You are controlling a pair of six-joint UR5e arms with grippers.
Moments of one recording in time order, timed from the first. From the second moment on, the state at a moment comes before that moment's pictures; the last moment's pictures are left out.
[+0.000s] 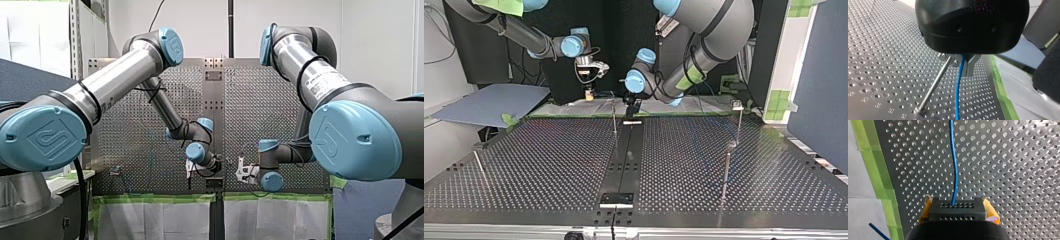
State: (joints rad) left arm -0.54 -2.48 -1.46 -2.74 -1.67 -1.85; right arm 2.04 -0.64 1.79 -1.06 1.59 1.67
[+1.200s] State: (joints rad) left arm -0.52 -2.52 -1.46 -2.60 -1.61 -2.03; right arm 2.00 -0.57 1.73 -1.03 1.57 1.67
